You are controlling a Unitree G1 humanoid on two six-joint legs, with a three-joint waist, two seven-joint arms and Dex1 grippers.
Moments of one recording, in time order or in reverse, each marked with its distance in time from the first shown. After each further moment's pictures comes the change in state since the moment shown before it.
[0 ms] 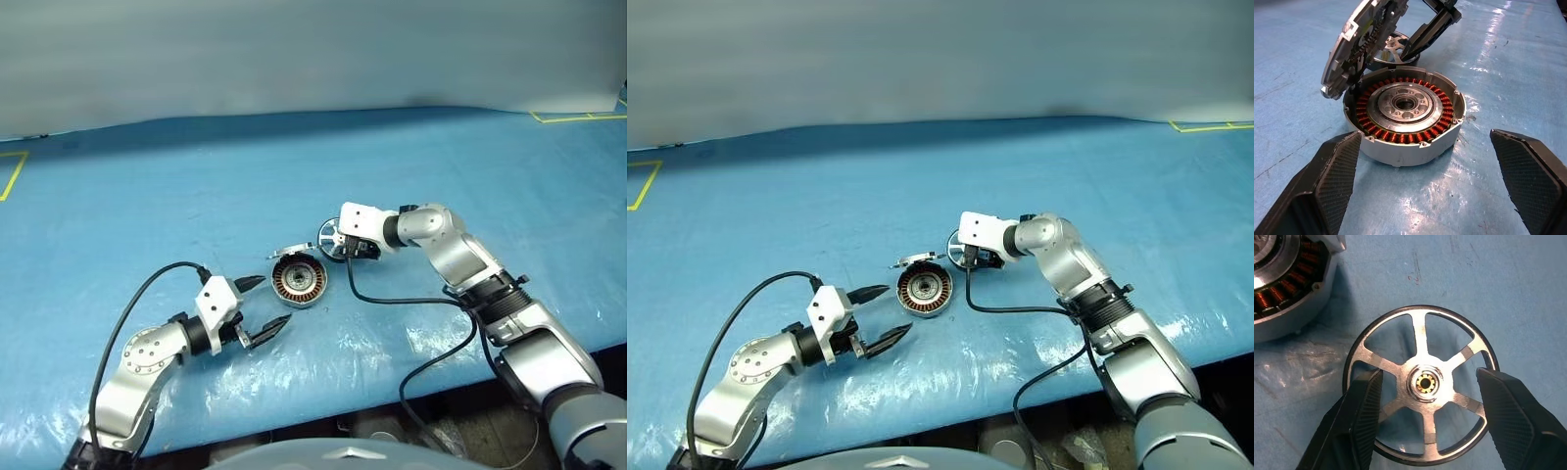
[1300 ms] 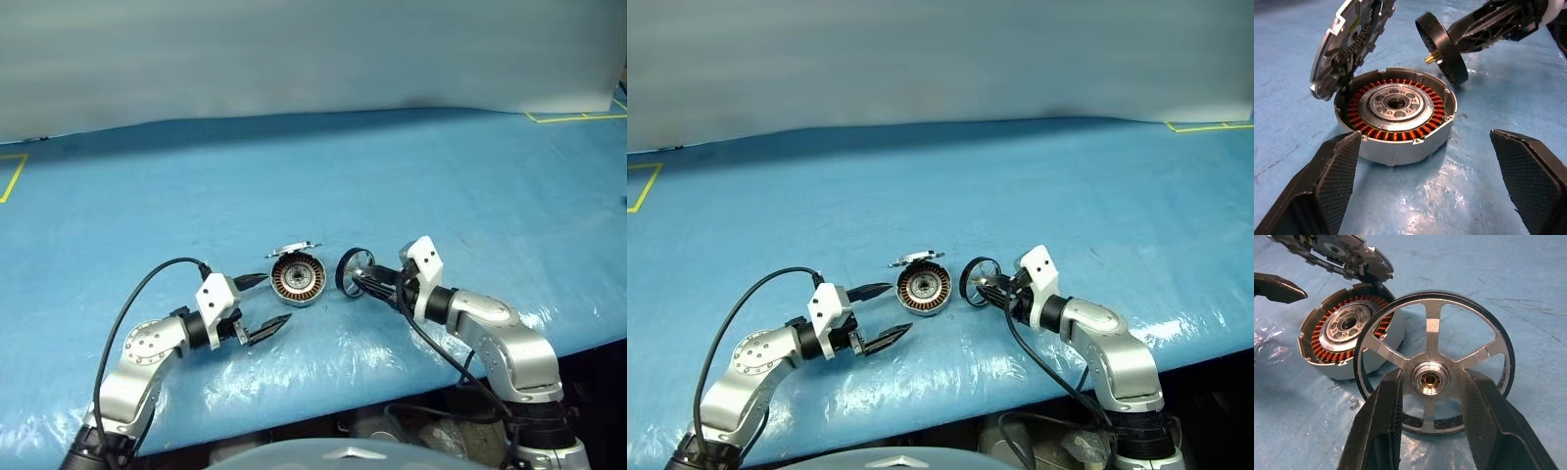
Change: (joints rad) left arm -0.070 0.002 -0.002 0.103 -0.032 -0.066 -0.083; right arm 0.674 0.161 -0.525 -0.631 0.496 0.491 -0.186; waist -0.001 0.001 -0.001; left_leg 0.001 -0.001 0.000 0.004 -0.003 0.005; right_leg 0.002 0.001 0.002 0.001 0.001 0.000
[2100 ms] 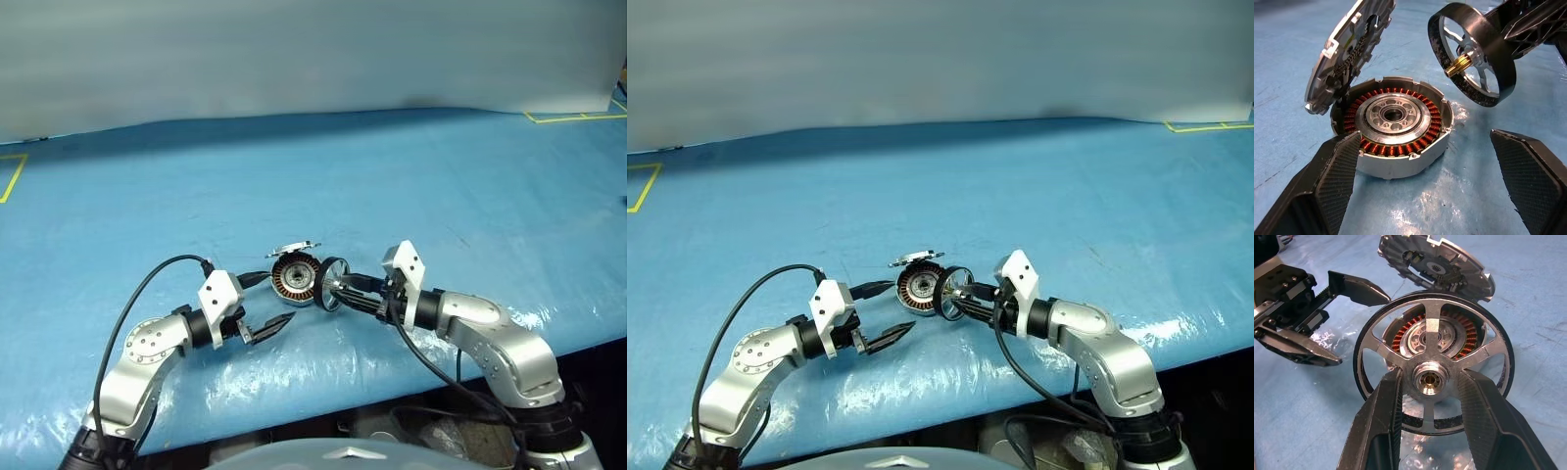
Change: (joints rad) left arm 0.015 0.000 0.000 -0.076 -0.001 0.070 0.030; right arm -0.035 -0.078 0.138 -0.047 0.141 -0.054 0.042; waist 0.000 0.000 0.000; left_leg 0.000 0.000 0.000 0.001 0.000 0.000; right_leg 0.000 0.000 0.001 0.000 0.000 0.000
